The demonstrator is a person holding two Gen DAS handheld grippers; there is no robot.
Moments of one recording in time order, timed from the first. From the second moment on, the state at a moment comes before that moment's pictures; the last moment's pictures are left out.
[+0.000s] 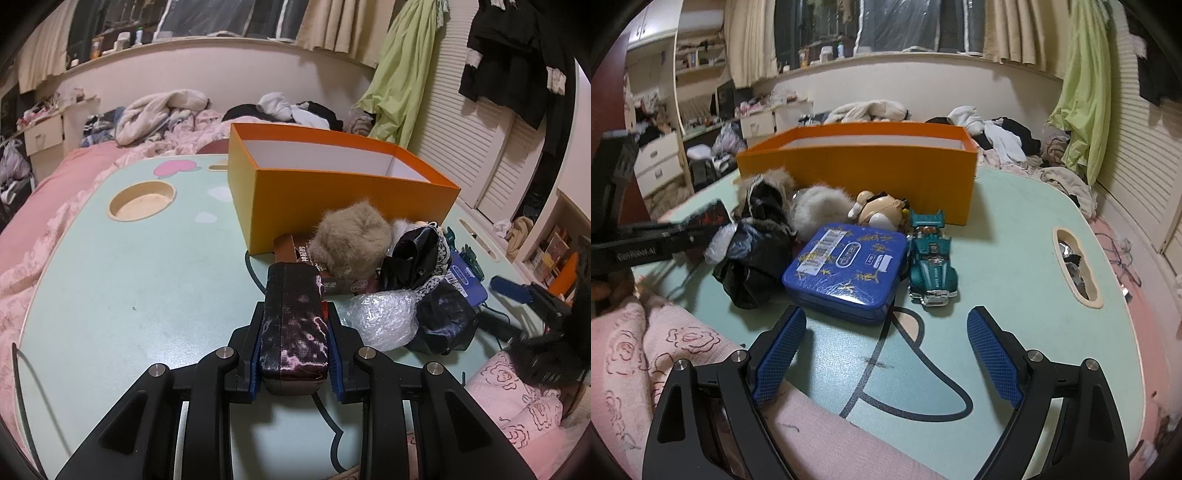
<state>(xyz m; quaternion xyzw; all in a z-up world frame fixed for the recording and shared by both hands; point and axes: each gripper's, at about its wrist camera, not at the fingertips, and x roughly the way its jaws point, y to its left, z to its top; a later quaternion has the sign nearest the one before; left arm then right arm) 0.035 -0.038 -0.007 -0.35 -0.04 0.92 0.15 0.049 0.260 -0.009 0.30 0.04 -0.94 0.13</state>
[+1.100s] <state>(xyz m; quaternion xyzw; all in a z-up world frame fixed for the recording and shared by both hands) 0.049 -0.053 0.013 -0.30 -0.06 0.94 0.14 0.018 0.287 0.024 0.31 -0.03 -0.95 0.10</state>
